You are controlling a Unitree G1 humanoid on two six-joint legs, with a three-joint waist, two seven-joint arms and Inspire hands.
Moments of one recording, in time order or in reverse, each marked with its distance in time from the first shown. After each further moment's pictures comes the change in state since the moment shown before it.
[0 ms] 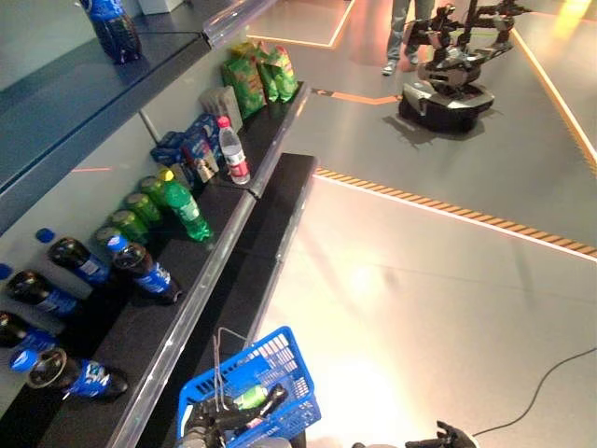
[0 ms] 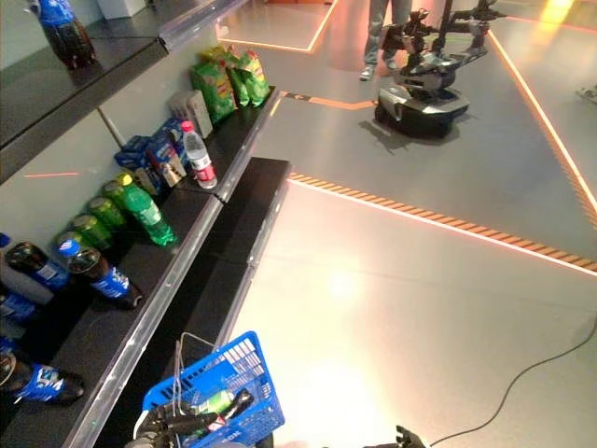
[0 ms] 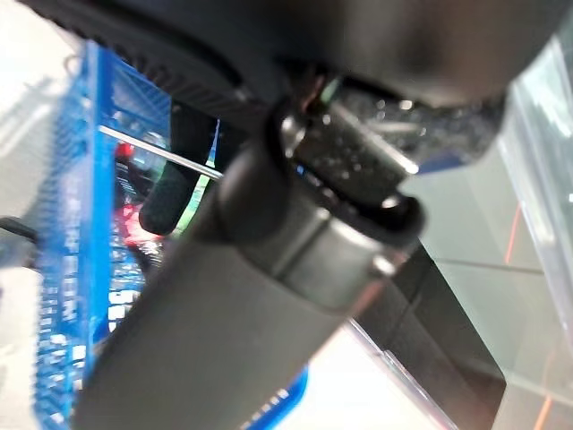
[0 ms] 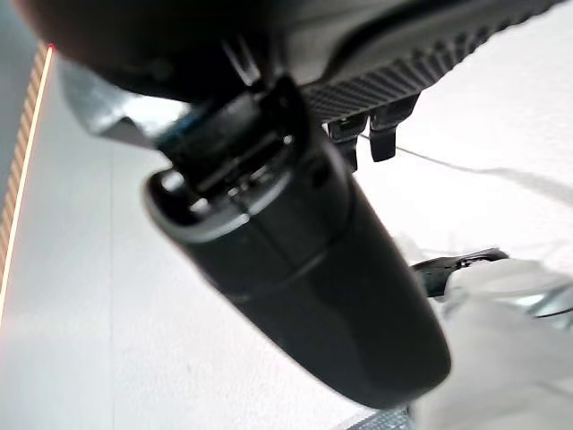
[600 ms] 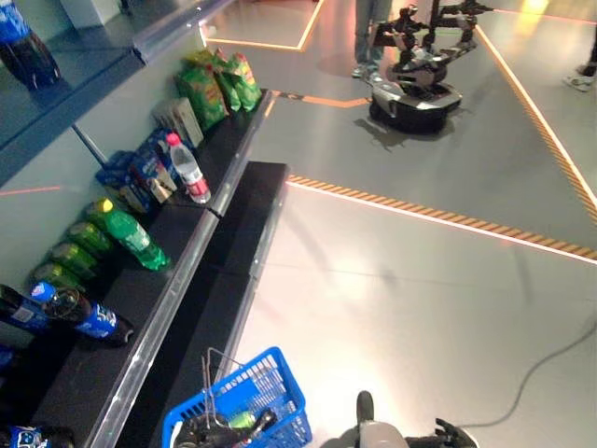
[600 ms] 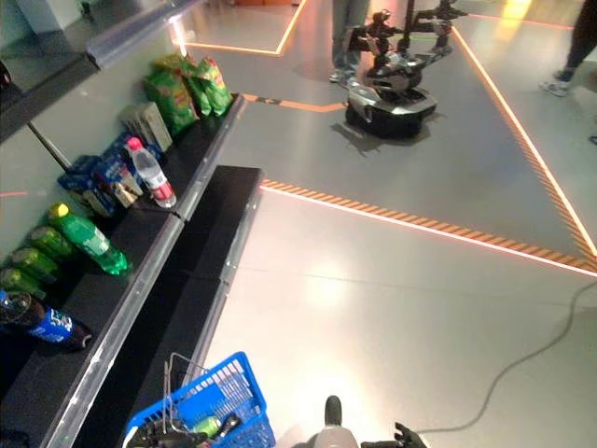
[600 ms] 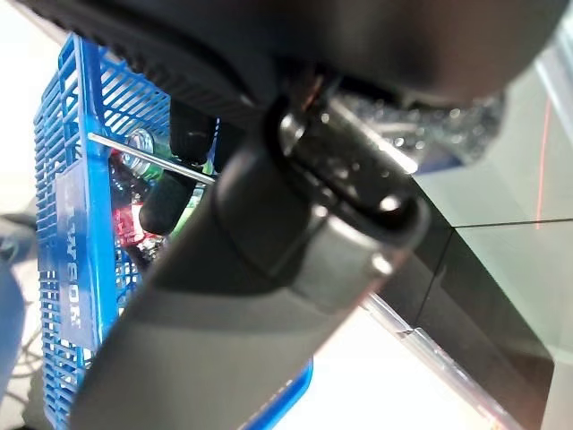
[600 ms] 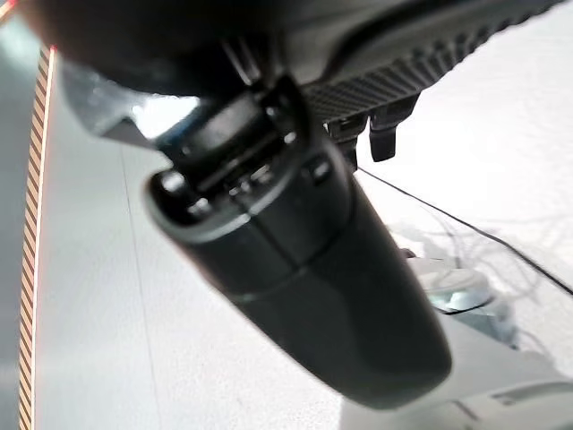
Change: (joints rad) left arm 0.053 -0.005 -0.039 0.032 -0.001 0.009 0.011; right arm -0.014 -0.032 -0.039 0.023 0.023 -0.037 0.039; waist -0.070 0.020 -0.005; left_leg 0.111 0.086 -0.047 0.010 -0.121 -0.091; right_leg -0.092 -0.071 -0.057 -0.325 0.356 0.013
